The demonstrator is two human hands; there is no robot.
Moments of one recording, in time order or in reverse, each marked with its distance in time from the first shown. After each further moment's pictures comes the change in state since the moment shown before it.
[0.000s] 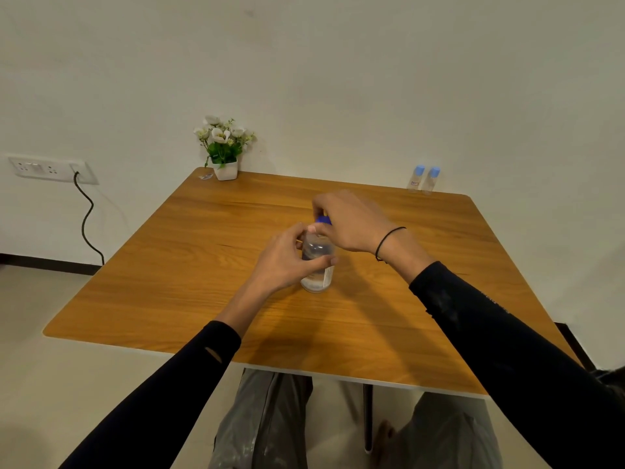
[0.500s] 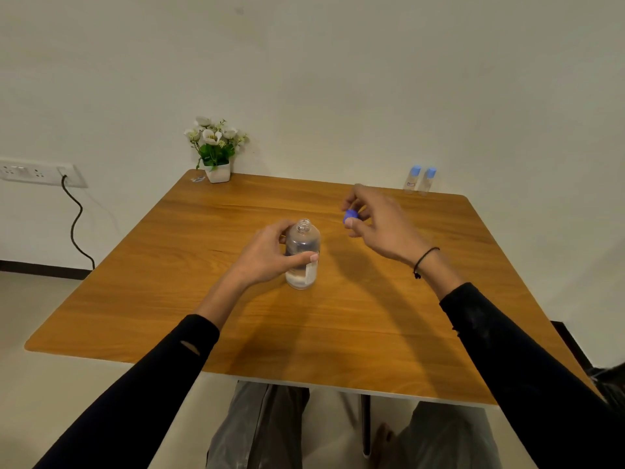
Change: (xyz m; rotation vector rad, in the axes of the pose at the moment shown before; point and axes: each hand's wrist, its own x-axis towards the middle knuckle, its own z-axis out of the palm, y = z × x) left_hand 0.020 -0.009 -0.026 0.017 -0.110 0.009; right_hand -0.023 0.062 0.014 0.512 0.240 0.062
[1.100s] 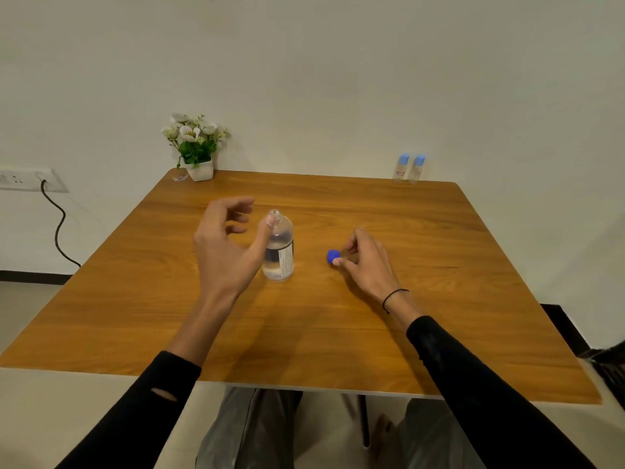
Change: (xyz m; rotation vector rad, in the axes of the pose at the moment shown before) left_hand -0.030 0.032 0.002 -0.066 0.698 0.154; right_hand -0.039 0.086 0.075 -0.011 0.087 0.274
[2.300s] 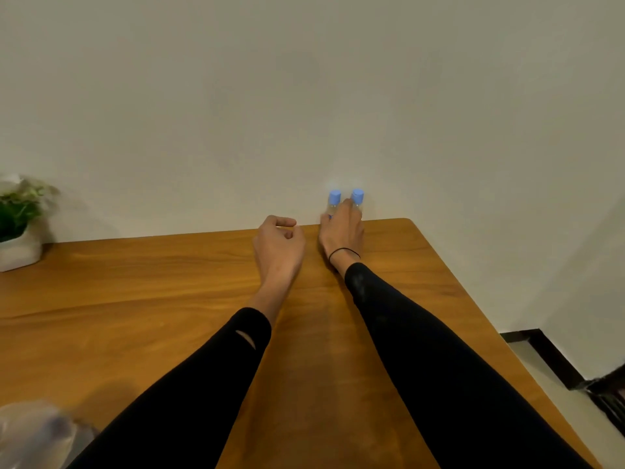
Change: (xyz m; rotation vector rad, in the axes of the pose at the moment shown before) left_hand 0.115 -0.055 0.407 -0.089 -0.227 -0.492; right_hand 0.294 0.175 -0.025 -0.099 0.456 0.389
